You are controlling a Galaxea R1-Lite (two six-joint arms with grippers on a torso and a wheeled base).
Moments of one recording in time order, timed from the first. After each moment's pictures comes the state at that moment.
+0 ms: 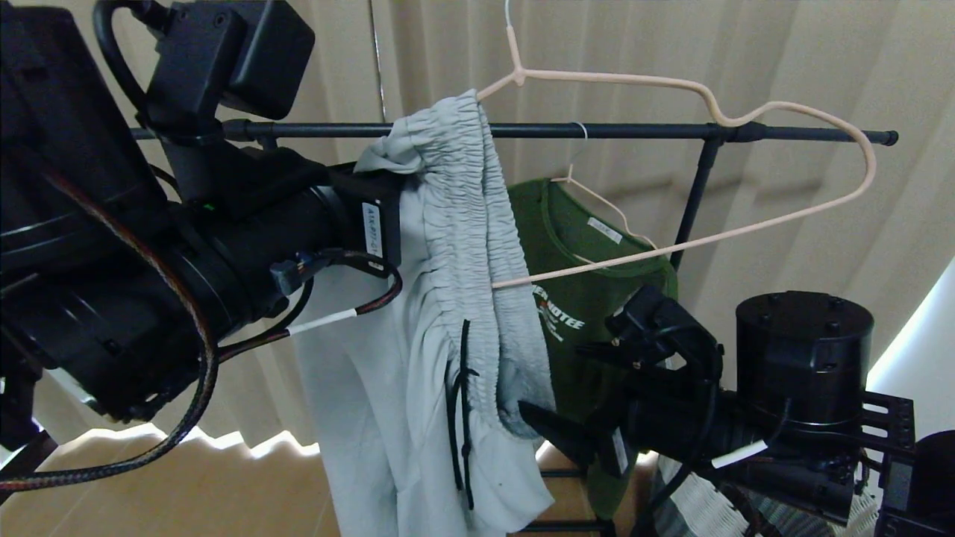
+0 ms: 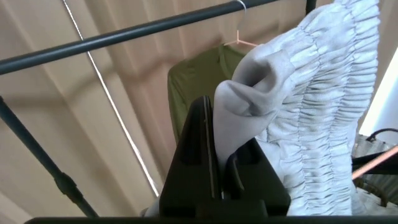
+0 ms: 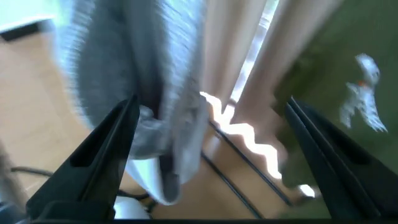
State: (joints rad) left arm -0.77 1.47 -0.95 -0.62 0.35 0.21; right arm 0.76 1.65 -0.62 -0.67 -0.02 -0.04
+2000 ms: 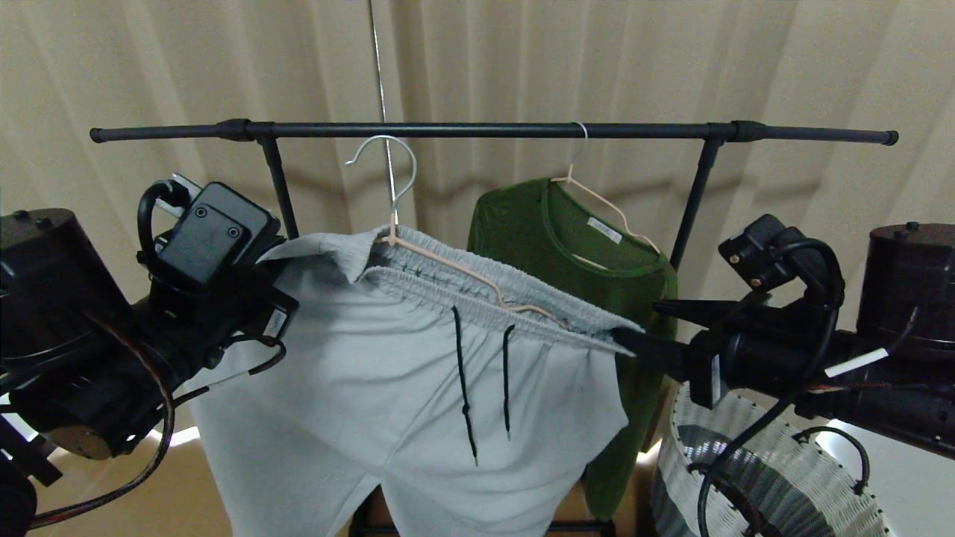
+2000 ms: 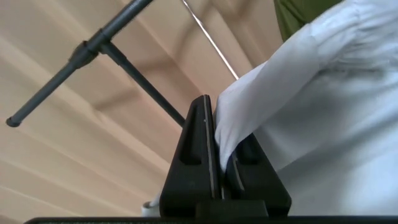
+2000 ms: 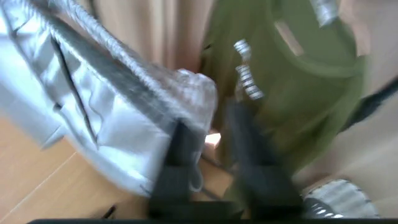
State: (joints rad) left arm -0.40 1.48 -0.57 -0.93 0.28 0.65; right arm 0.52 1.47 -0.67 -0.47 0.07 -0.06
